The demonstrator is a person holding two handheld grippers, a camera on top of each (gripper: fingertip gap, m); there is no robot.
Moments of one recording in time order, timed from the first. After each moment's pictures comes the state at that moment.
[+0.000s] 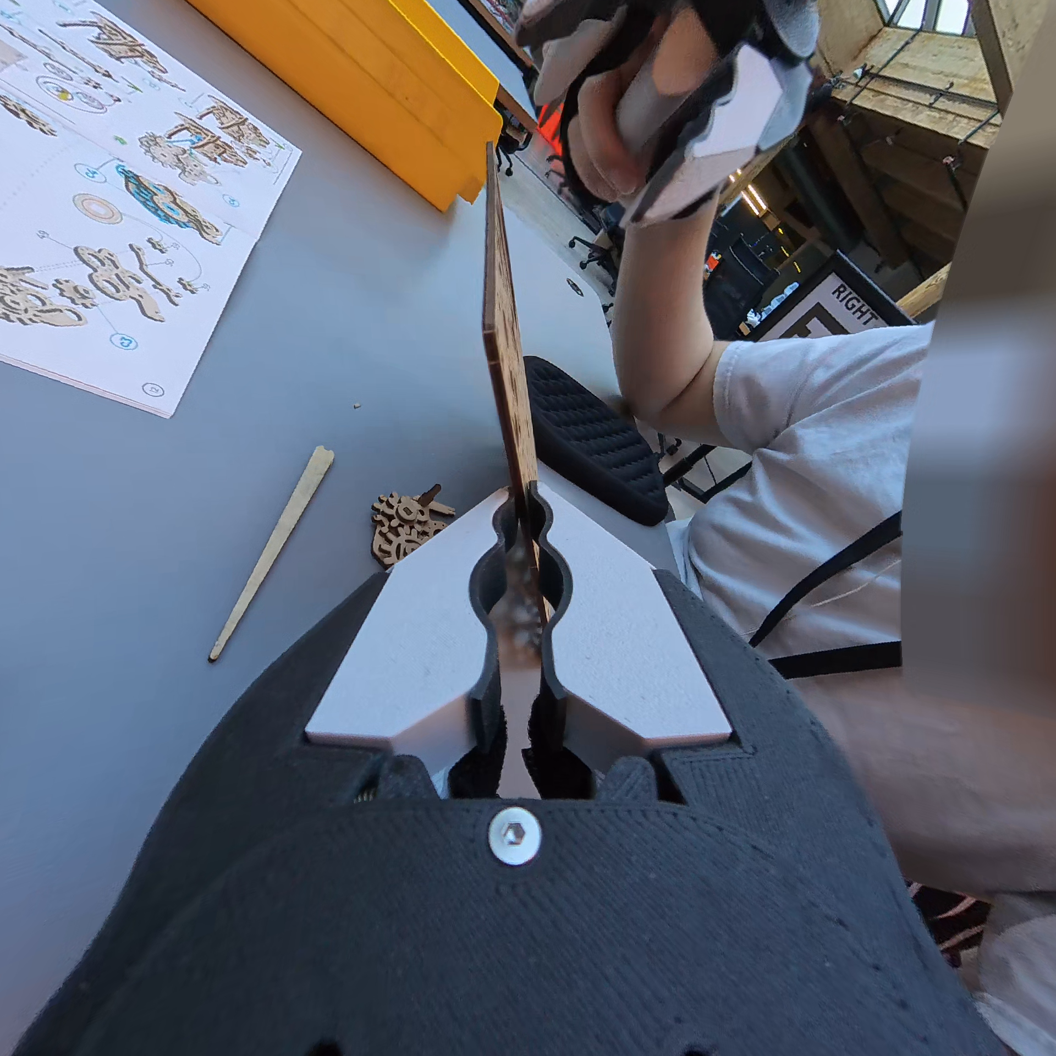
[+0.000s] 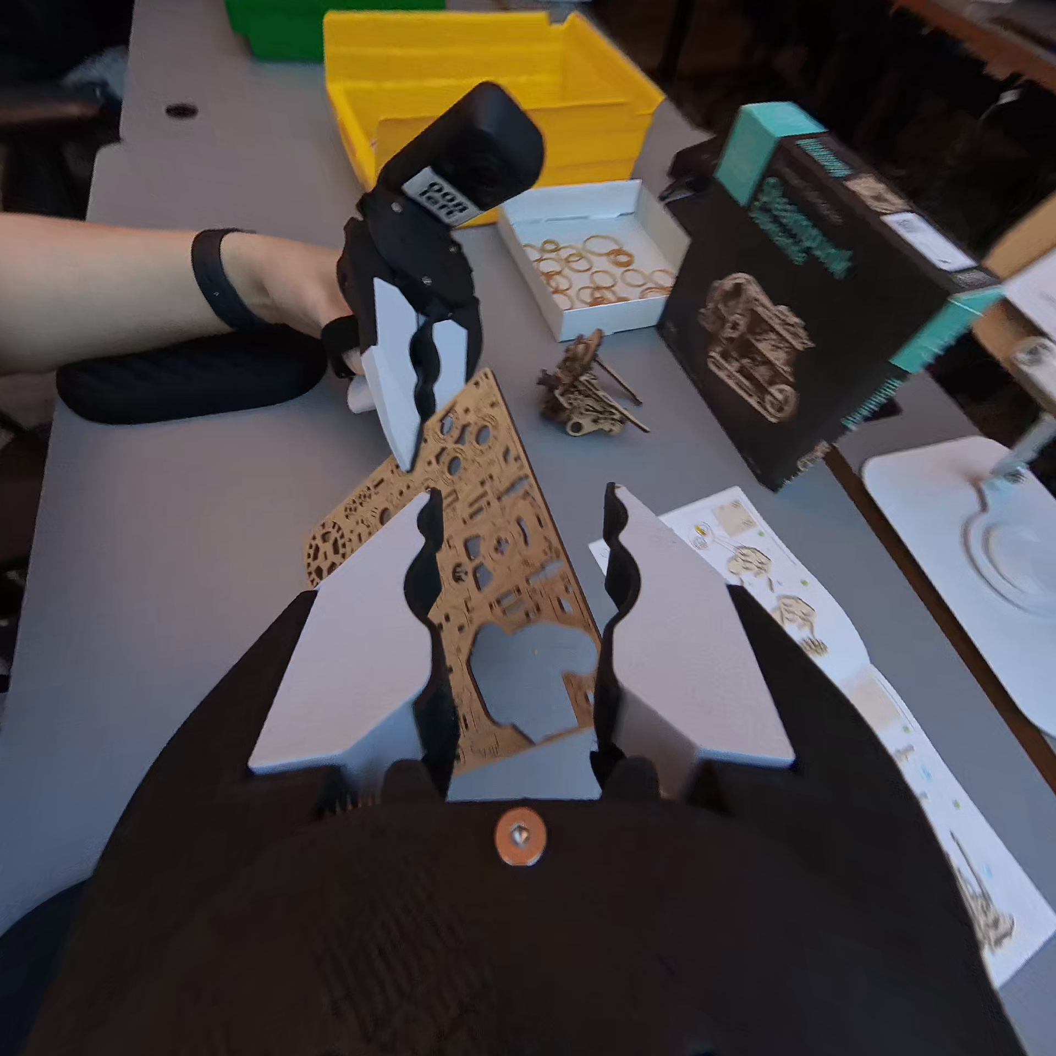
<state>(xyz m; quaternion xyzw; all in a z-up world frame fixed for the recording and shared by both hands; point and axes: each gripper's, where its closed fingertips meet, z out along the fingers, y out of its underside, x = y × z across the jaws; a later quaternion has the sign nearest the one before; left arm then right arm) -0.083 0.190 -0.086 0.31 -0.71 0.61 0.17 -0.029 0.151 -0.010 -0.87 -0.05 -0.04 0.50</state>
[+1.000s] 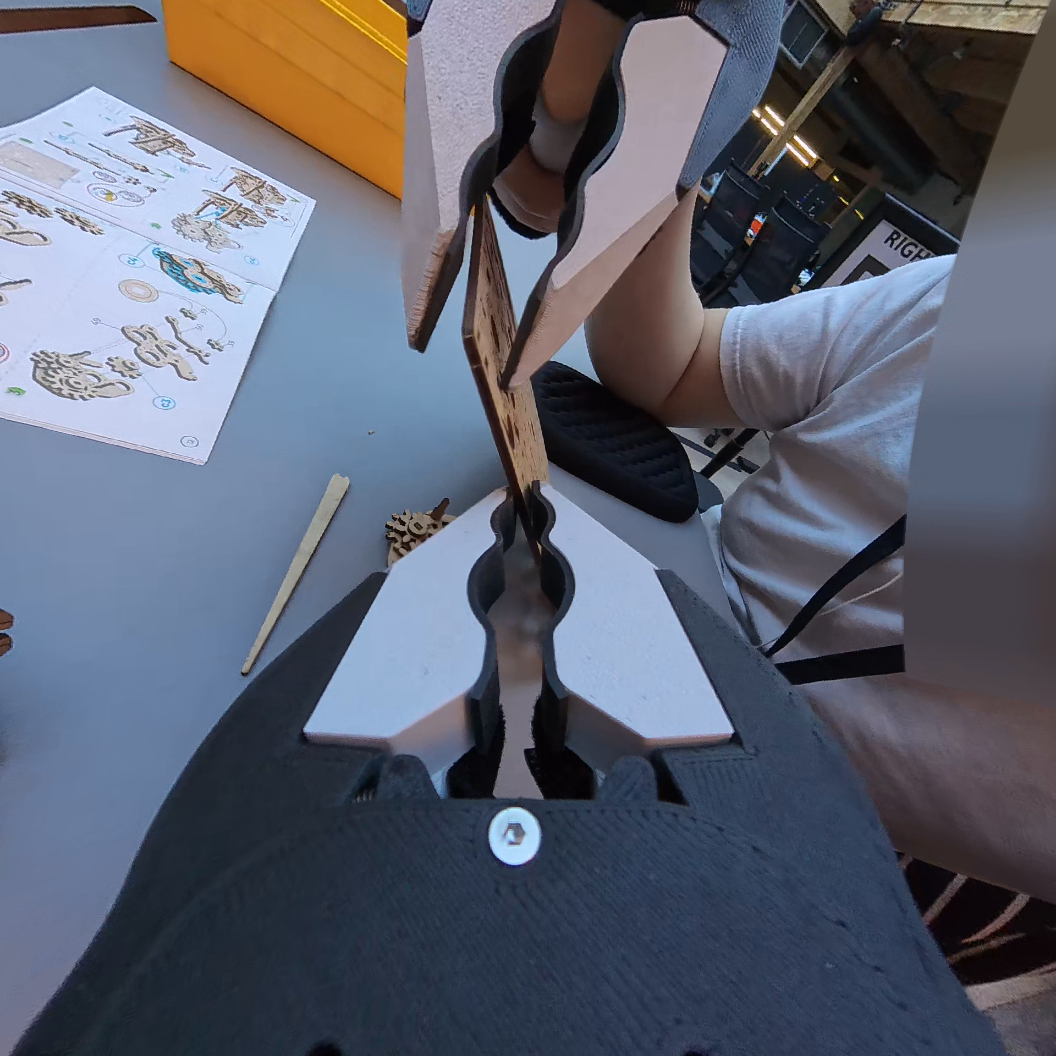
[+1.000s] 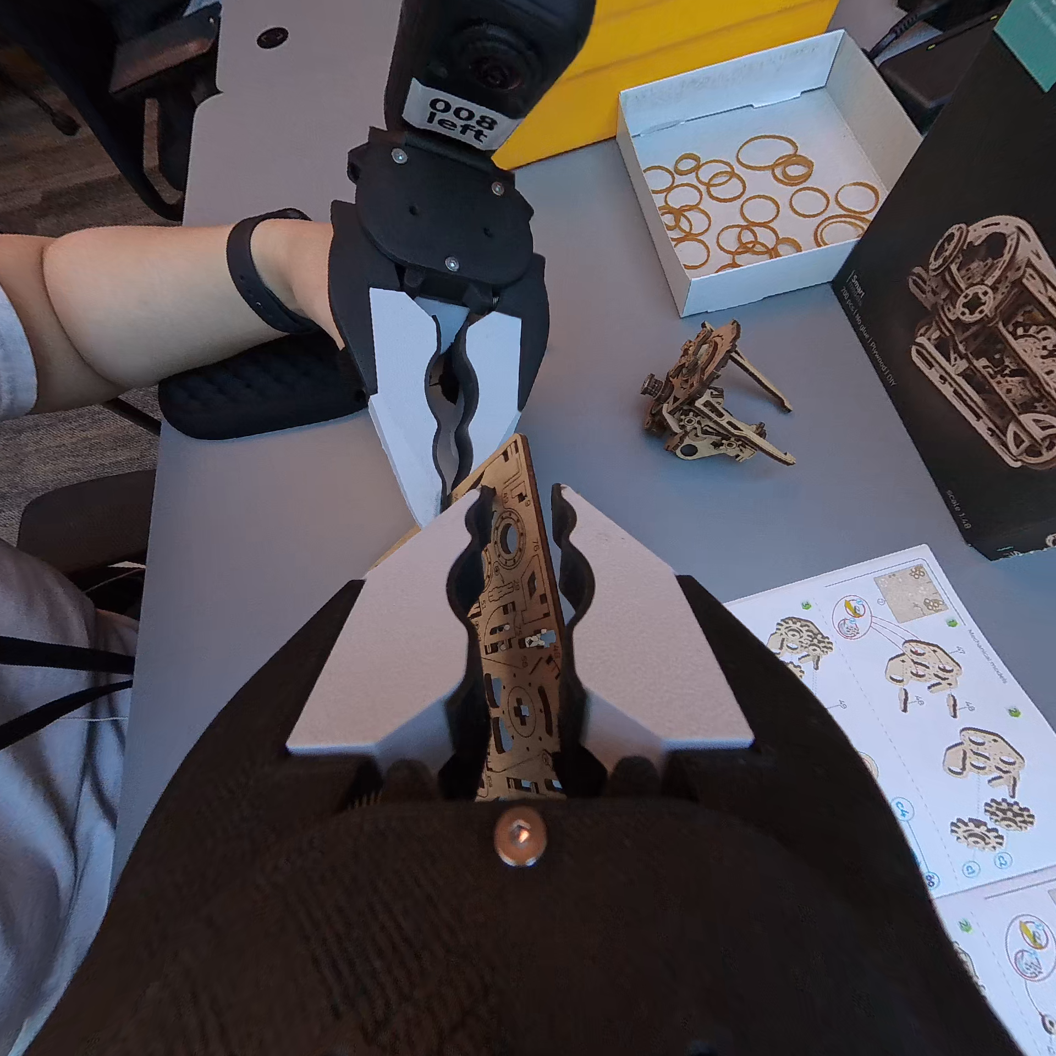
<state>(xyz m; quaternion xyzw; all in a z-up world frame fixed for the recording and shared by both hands) -0.087 0.191 -0.076 0.28 -0.74 0.61 0.11 -0.054 0.221 -0.043 -0.90 -0.06 0.09 0.41</state>
